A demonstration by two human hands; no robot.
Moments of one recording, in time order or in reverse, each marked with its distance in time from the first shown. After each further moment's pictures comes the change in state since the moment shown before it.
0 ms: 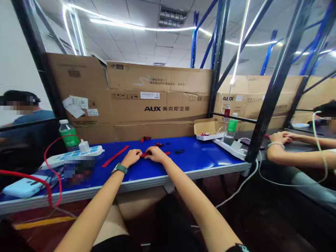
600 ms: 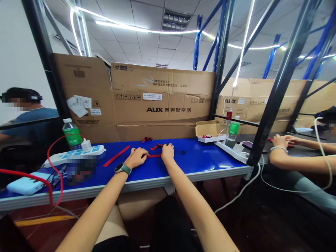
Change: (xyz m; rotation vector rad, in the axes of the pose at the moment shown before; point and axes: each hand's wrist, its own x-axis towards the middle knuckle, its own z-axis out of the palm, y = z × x) left_hand -0.011 0.025 0.000 0.091 0.131 0.262; right_hand -0.023 0.002 -0.016 -0.278 0.348 0.787
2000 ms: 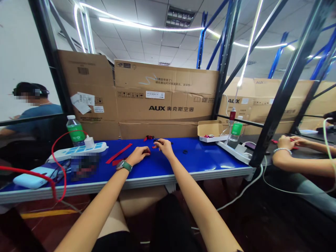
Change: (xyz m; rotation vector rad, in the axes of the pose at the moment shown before) left_hand 0.005 -0.010 0.003 -0.432 0.025 0.012; right_hand 0.023 -0.004 0.009 1.008 -0.179 -0.345
